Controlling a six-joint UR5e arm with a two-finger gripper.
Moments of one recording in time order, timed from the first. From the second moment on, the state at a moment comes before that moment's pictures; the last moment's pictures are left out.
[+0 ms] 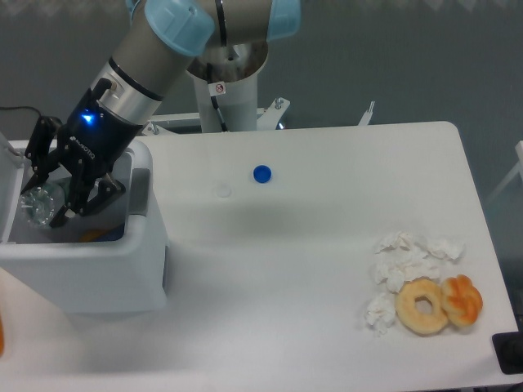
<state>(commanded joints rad) 2.22 -1.70 -1.68 -0.79 0.75 0.67</state>
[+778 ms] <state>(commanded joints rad) 2.32 -1.68 -1.67 -0.79 0.79 0.68</state>
